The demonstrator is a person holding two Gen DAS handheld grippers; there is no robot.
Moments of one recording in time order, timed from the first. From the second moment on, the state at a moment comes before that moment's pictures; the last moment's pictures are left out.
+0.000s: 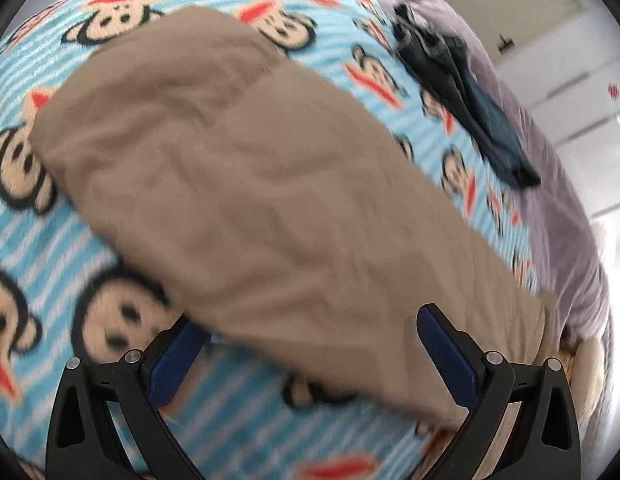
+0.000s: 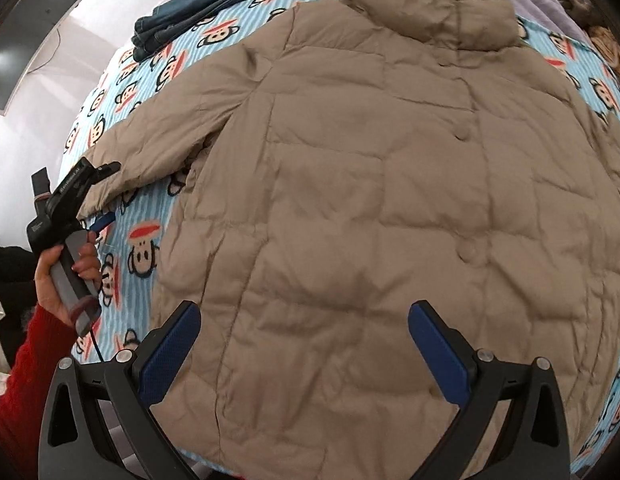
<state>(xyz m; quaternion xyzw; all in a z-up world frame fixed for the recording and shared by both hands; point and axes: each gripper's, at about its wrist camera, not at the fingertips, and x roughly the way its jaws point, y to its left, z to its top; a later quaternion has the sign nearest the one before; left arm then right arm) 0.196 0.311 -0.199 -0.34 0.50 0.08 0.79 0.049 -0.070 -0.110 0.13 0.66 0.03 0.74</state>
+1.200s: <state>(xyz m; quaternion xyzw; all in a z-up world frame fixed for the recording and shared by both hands) 0.239 0.095 -0.018 -0.16 0.38 -0.21 0.89 0.205 -0.036 -0.202 0.26 0.62 0.11 0.73</state>
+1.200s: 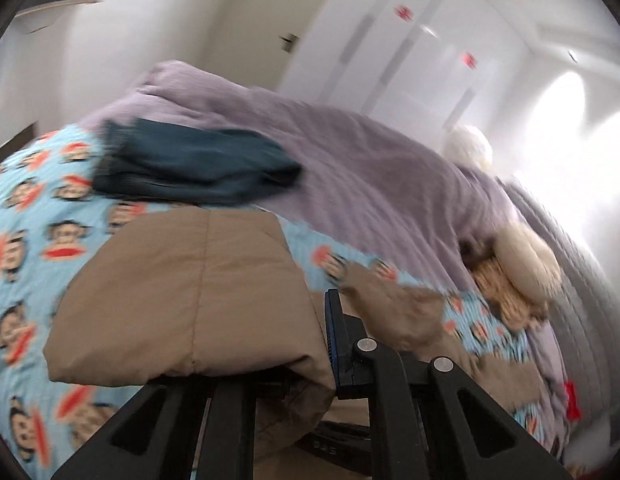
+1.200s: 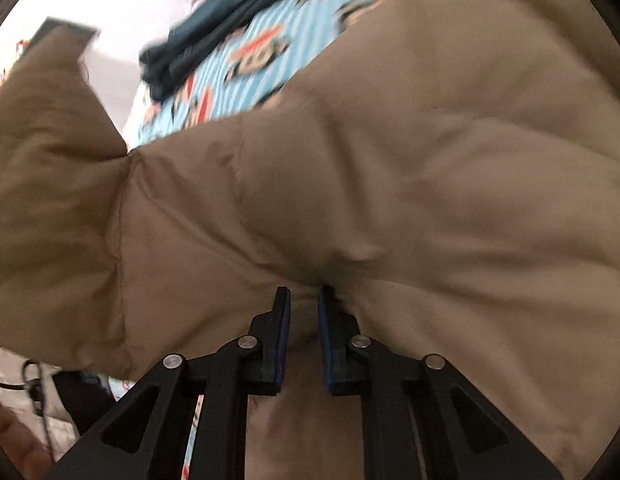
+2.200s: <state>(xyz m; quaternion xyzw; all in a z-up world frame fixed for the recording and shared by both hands) 0.177 -0.042 -0.085 0.12 0.42 -0.20 0.88 0.086 -0.236 -0.113 0.19 0.54 -0.09 0.81</state>
